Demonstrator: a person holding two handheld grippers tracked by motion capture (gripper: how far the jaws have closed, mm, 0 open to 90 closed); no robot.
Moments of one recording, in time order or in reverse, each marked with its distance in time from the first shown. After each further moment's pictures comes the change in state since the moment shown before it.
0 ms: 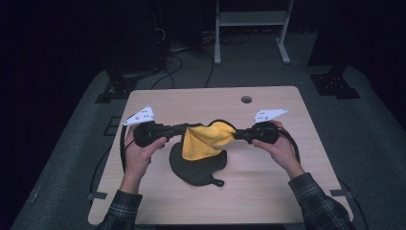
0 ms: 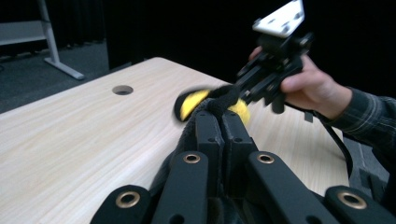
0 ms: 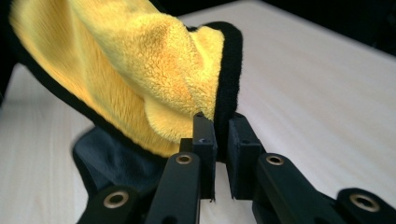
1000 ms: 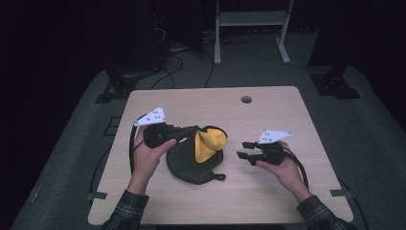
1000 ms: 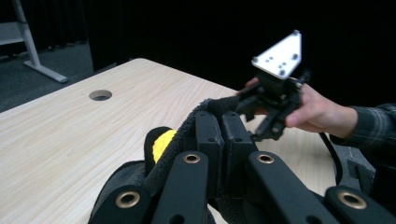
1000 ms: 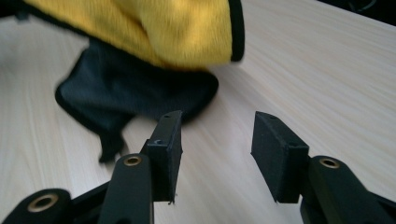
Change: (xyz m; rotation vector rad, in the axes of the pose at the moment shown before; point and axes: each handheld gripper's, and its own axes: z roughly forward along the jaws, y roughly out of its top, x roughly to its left) left arm -0.018 0.006 0.024 0.023 -0.063 0.035; right arm 0.027 -0.053 0.001 0.031 -0.102 -0.003
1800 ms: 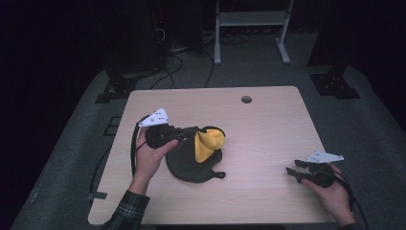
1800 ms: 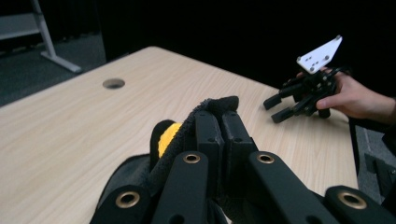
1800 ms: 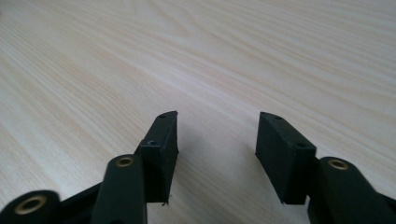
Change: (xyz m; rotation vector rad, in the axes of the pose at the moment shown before) left arm 0.002 -0.003 0.005 0.037 0.052 0.005; right arm -0.029 -0.111 -0.106 0.162 -0.330 0.183
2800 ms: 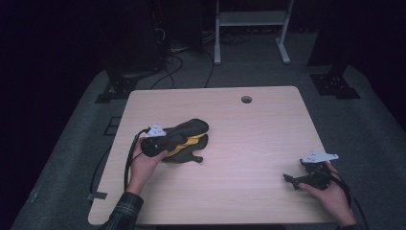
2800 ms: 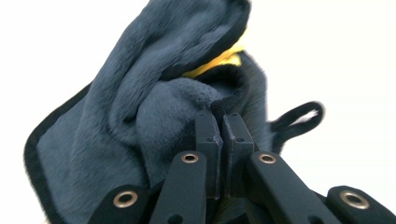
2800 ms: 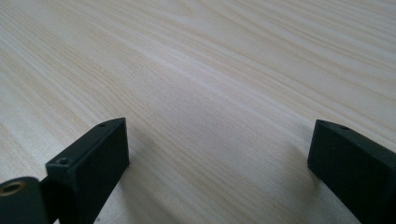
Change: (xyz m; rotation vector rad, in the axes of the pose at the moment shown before) left arm 0.056 -0.091 0.008 0.303 0.258 -0.078; right arm 0.001 -0.001 0.008 0.076 -0.001 -0.010
